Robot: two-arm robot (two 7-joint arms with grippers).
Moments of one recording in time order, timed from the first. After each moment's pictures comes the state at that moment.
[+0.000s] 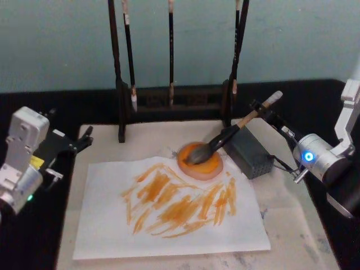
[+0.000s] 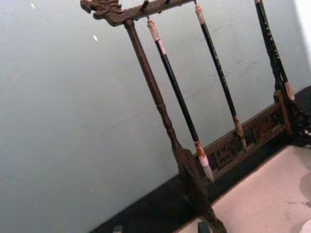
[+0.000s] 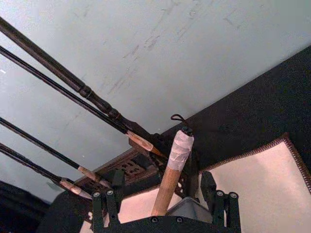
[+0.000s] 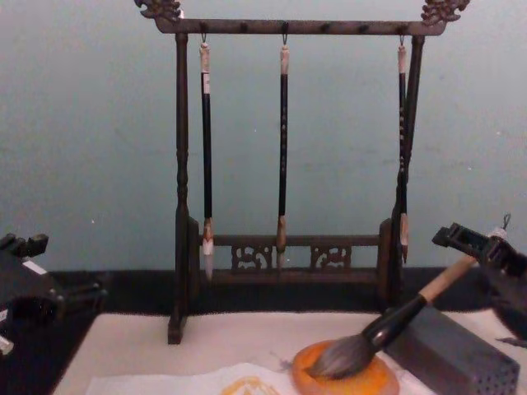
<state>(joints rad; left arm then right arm) -0.20 0.60 0.45 -1.41 -0.25 -0.12 0.03 0.35 0.28 -0.24 -1.17 1.08 0.23 0.21</state>
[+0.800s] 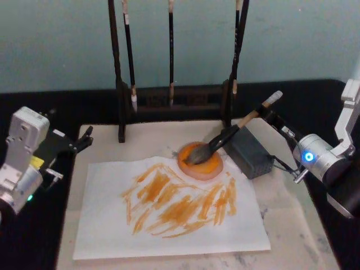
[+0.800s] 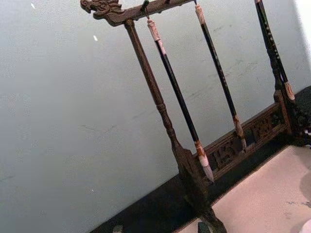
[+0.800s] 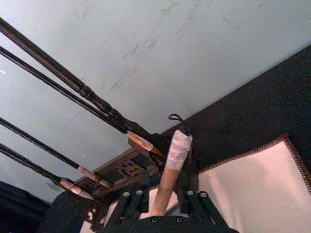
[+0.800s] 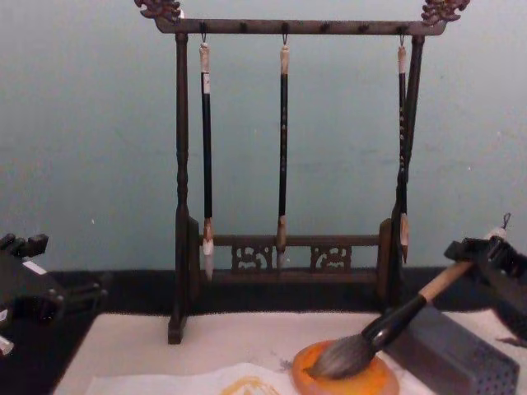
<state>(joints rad) -0.20 0.60 0.45 -1.41 -0.25 -0.12 0.03 0.35 0.28 -0.24 -1.18 1.08 0.23 0.20</state>
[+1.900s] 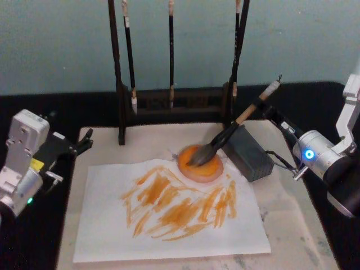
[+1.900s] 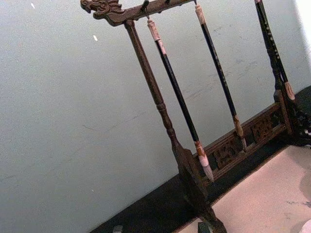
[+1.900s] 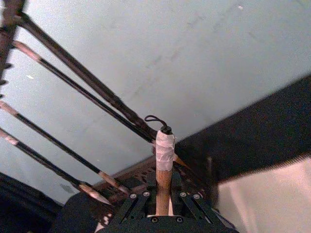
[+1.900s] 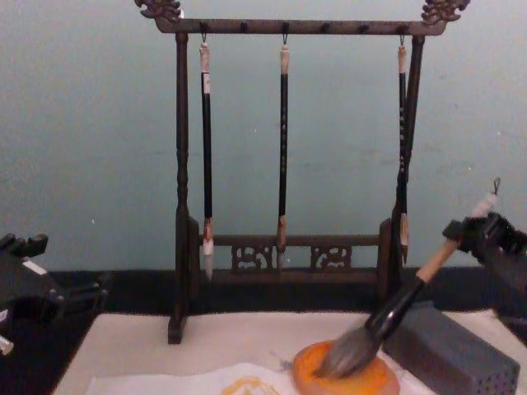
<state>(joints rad) -0.20 0.60 0.45 -1.41 -0.25 -0.12 0.03 0.34 0.30 -0.25 -1.22 1.10 0.21 0.22</state>
